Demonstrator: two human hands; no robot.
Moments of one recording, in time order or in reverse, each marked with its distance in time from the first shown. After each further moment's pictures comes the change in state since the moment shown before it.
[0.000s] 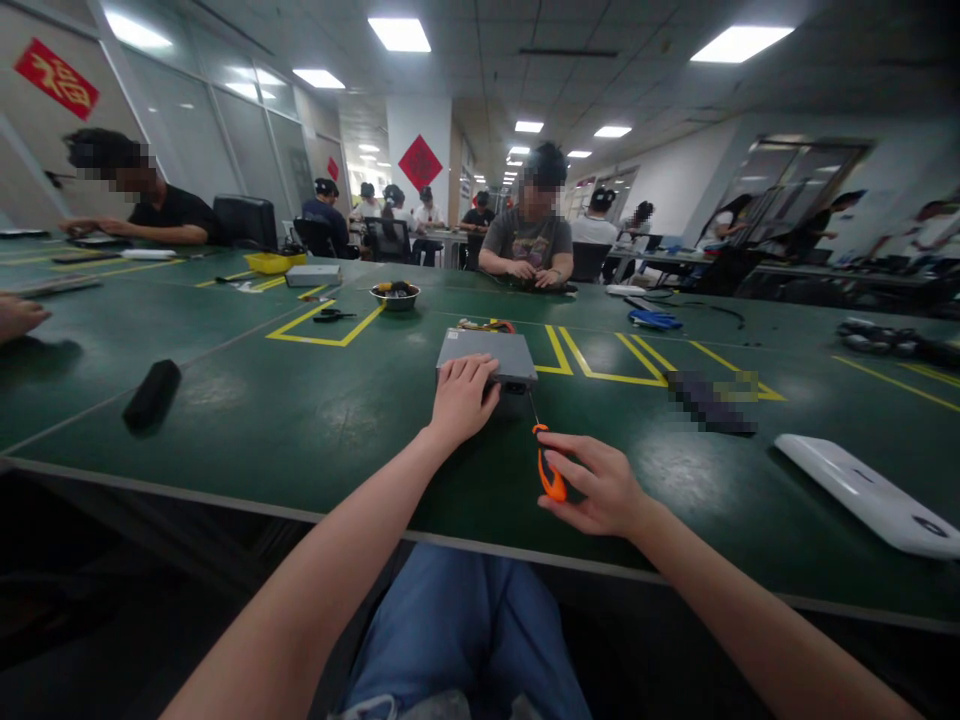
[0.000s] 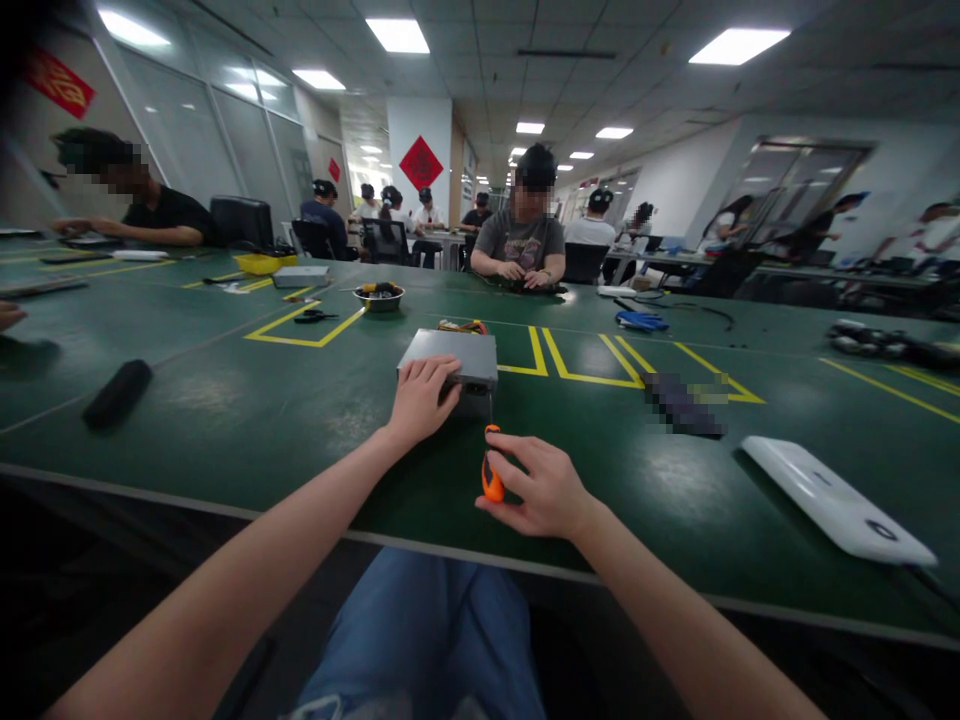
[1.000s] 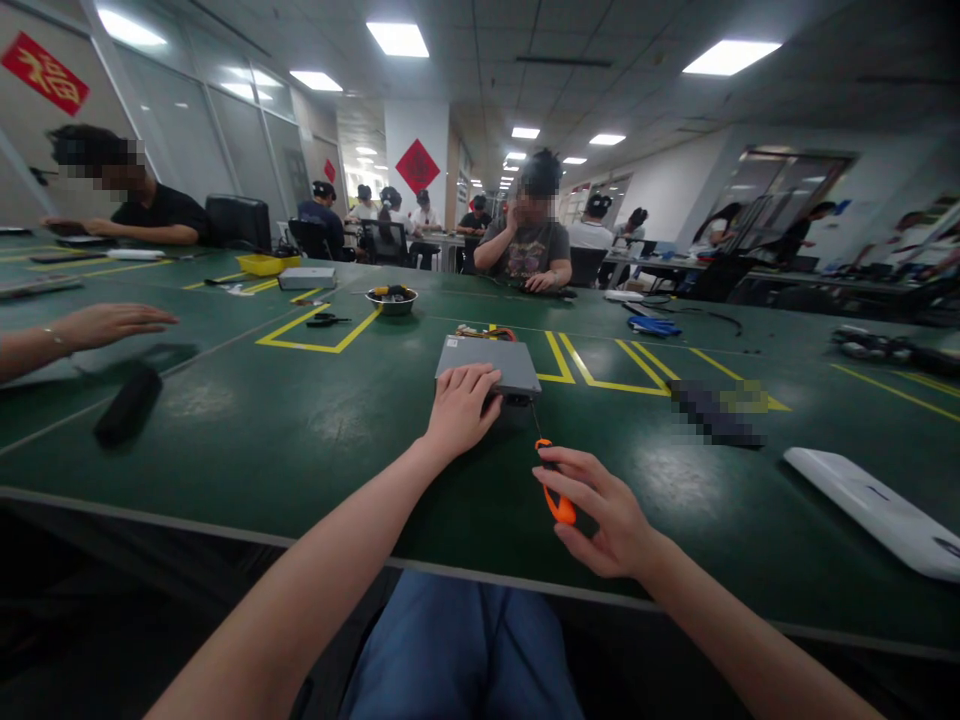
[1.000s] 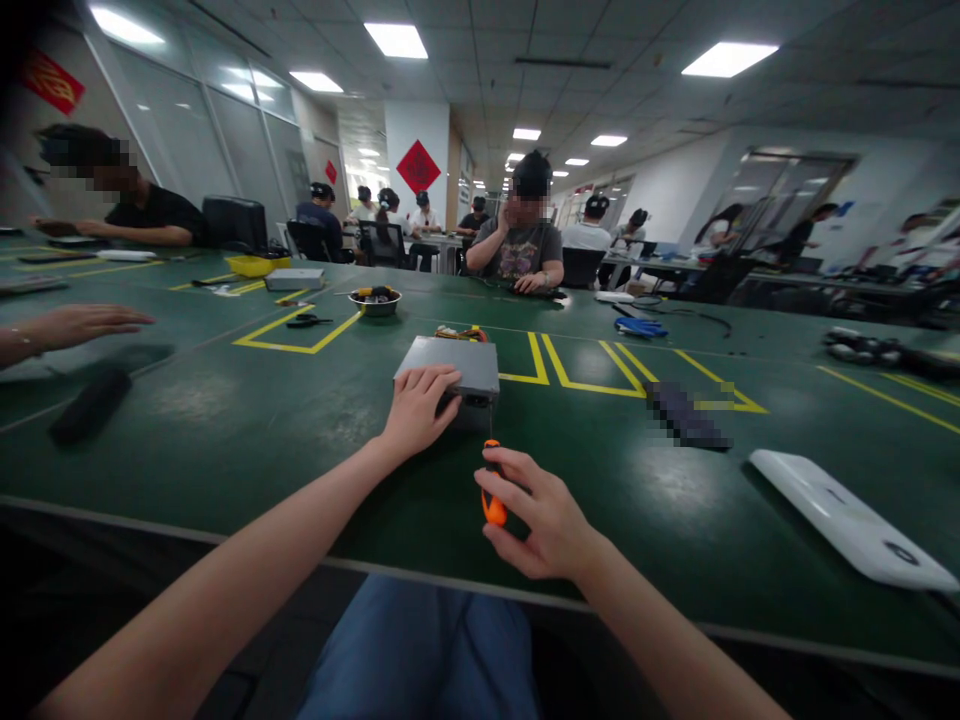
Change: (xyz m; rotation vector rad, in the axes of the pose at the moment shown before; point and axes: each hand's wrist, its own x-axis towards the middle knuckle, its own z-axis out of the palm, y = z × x) left_hand 0.002 -0.008 0.001 -0.041 -0.030 0.027; right_hand 0.005 -0.011 -0.001 0.203 -0.077 0.149
